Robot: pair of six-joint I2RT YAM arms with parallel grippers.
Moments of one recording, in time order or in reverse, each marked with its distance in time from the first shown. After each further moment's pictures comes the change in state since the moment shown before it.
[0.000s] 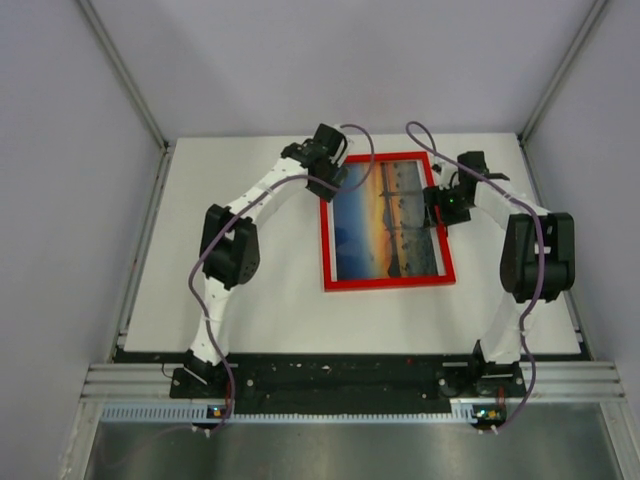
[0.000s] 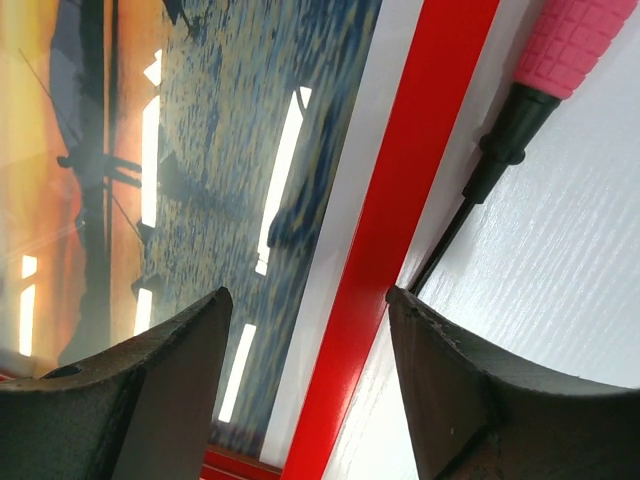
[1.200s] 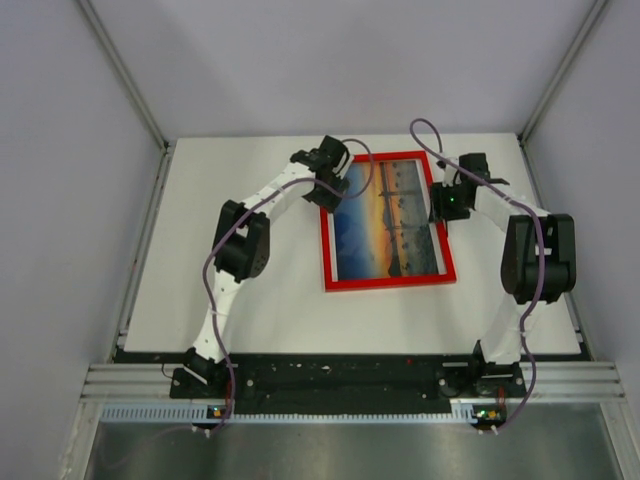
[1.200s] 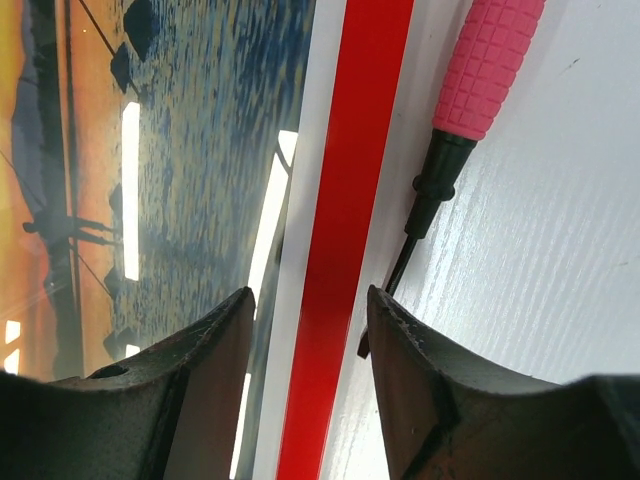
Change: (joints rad) left arm 0.011 0.163 0.059 -0.039 0.112 -0.093; right arm -0.005 -0.011 -0.050 0.159 0.069 0.066
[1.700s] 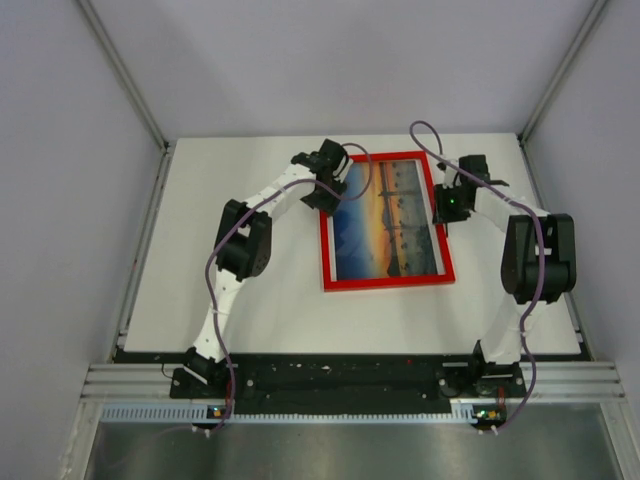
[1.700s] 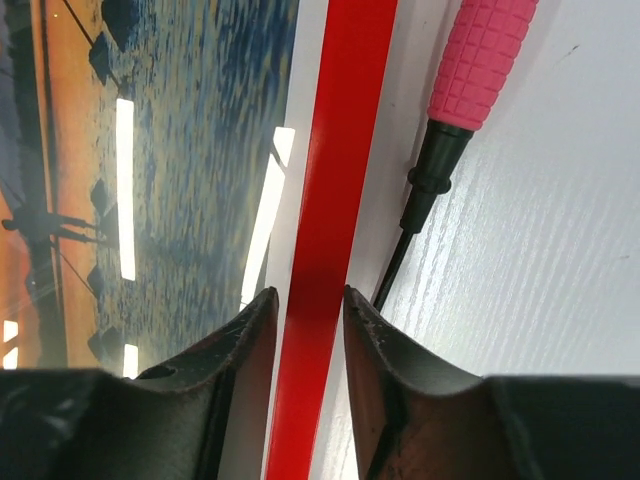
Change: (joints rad) left arm 0.008 0.036 0.000 -0.010 0.043 -0.029; right arm 0.000 0.000 -0.018 0.010 0.008 0.000
